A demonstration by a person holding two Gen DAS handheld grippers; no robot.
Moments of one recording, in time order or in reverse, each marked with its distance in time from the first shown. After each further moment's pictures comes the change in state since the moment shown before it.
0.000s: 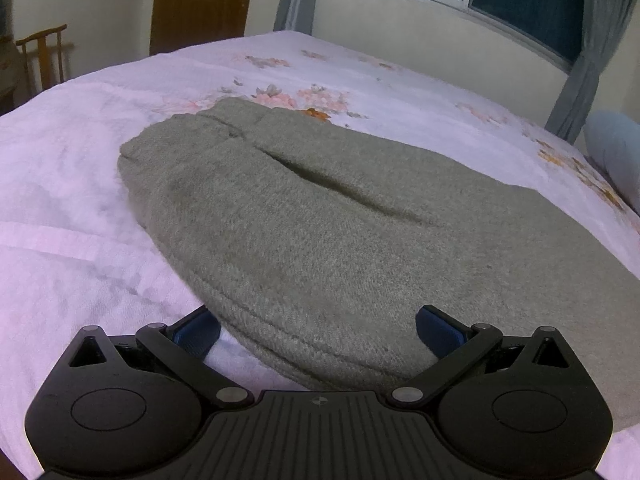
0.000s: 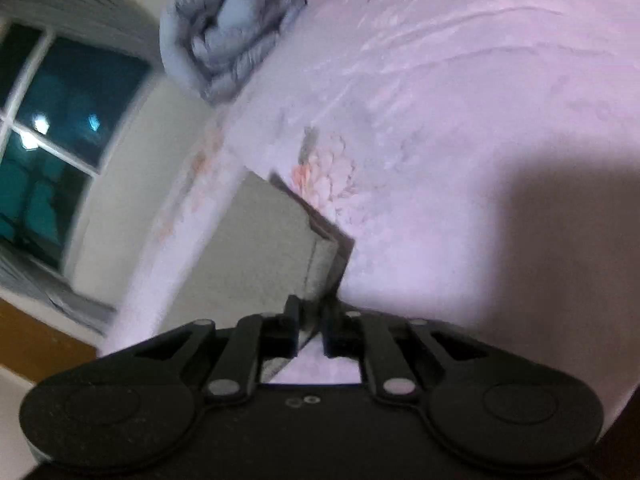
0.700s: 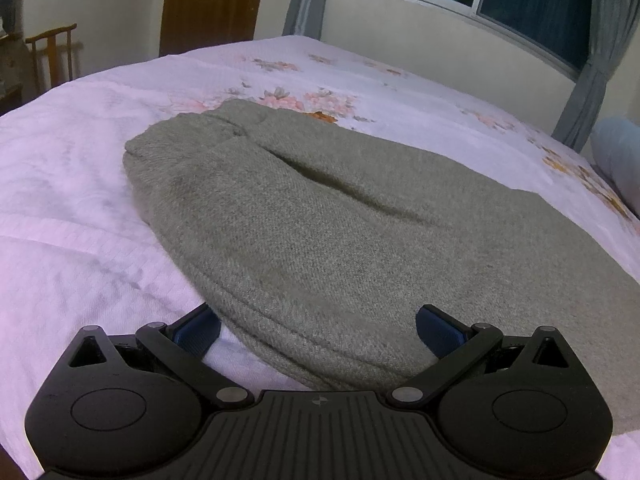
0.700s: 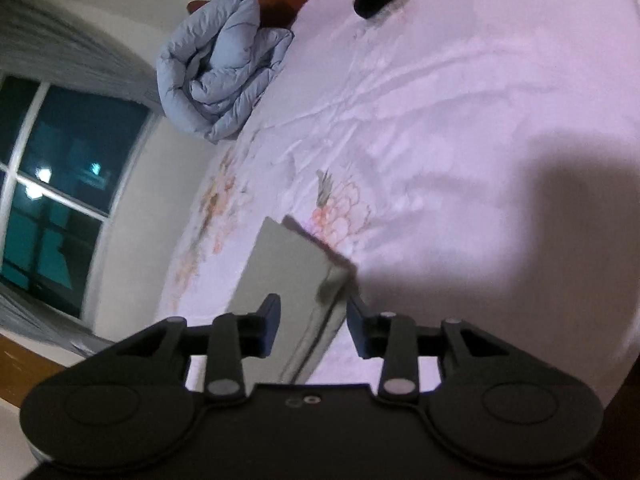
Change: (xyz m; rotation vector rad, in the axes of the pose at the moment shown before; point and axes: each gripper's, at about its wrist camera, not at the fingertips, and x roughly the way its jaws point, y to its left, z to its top) left arm -0.001 -0.004 -0.007 -0.027 -0.027 0.025; right arm -0.030 0.004 0.012 0.152 -0.053 0.040
